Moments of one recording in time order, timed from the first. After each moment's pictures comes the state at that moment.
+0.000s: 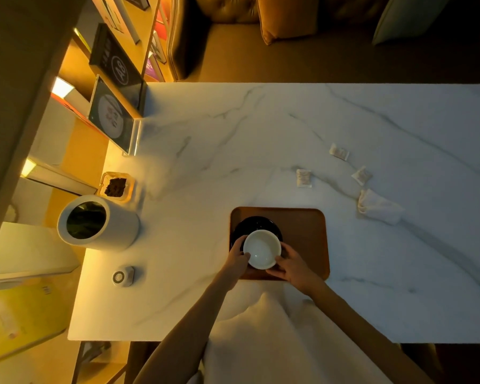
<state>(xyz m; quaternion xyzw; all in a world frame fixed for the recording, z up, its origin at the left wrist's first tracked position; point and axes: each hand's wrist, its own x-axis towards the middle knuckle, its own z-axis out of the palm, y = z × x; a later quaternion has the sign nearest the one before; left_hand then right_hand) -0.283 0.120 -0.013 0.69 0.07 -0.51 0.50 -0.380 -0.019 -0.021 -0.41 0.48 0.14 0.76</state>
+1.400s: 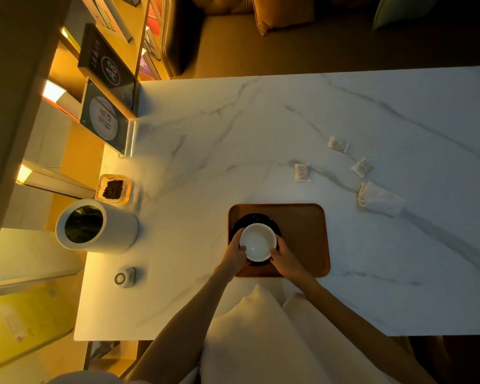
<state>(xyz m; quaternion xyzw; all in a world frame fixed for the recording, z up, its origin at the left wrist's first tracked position) -0.275 0.107 -0.022 0.78 -0.01 -0.47 0.41 -0.369 -0.013 -0.033 -0.62 0.41 0.18 0.65</state>
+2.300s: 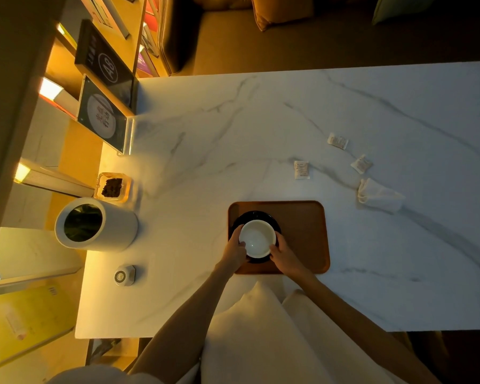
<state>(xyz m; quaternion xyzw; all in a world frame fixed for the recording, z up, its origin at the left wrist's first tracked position) -0.272 0.107 -0.025 0.79 -0.02 -0.47 0.39 -0.368 -0.014 -0.030 -0.64 0.41 0.19 0.63</state>
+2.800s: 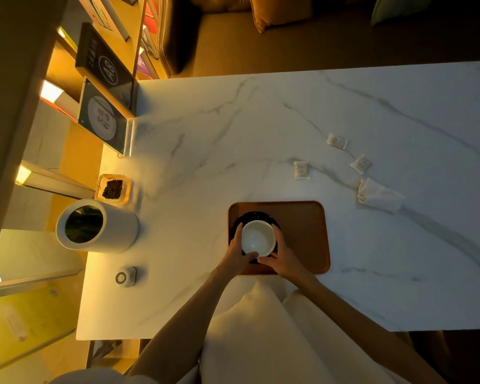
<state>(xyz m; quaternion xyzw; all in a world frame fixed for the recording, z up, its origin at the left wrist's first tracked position) -0.276 0.115 -0.024 0.80 -0.15 -0.46 0.37 -0.377 -0.012 -0.030 -0.69 0.32 0.15 0.63</state>
